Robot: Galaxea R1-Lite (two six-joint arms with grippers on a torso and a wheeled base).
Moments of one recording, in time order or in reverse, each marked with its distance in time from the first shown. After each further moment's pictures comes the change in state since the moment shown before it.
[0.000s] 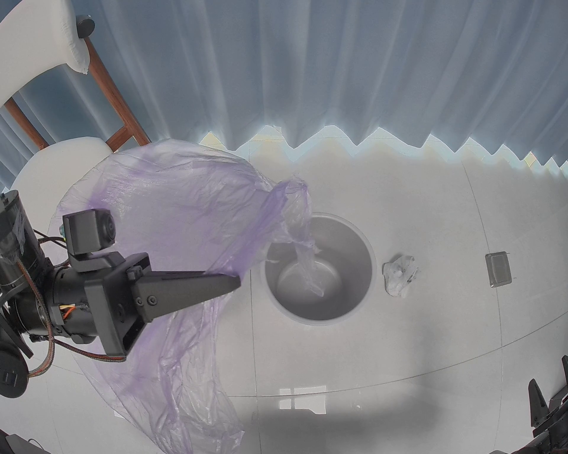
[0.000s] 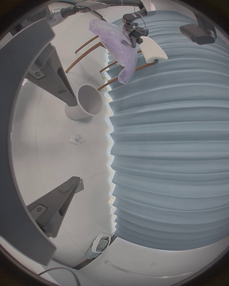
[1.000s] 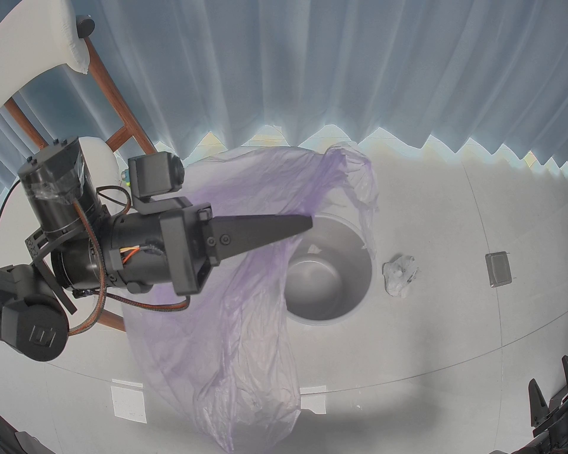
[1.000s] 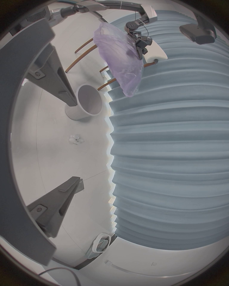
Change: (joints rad) left arm -0.084 0.203 -0.267 -0.005 0.000 -0.005; right arm -0.001 0.000 0.000 0.000 -0.001 0.003
